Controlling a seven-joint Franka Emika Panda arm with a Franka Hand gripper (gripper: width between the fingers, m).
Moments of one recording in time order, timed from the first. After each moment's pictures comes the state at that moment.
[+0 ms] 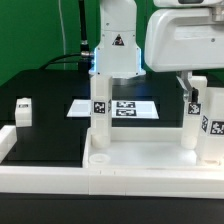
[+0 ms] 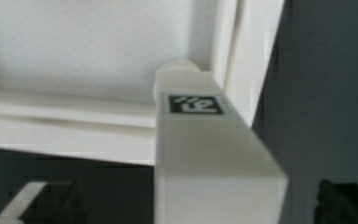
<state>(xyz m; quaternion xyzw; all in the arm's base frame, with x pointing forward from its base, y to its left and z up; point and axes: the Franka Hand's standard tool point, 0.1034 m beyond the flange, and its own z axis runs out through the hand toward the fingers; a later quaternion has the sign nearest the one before) 0.637 0.102 0.125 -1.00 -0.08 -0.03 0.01</state>
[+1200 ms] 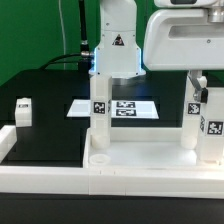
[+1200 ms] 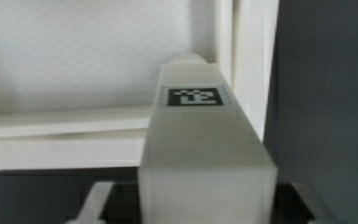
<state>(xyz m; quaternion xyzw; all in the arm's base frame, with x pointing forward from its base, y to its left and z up) 0.637 0.101 0.123 -1.00 0.05 -0.03 0.01</state>
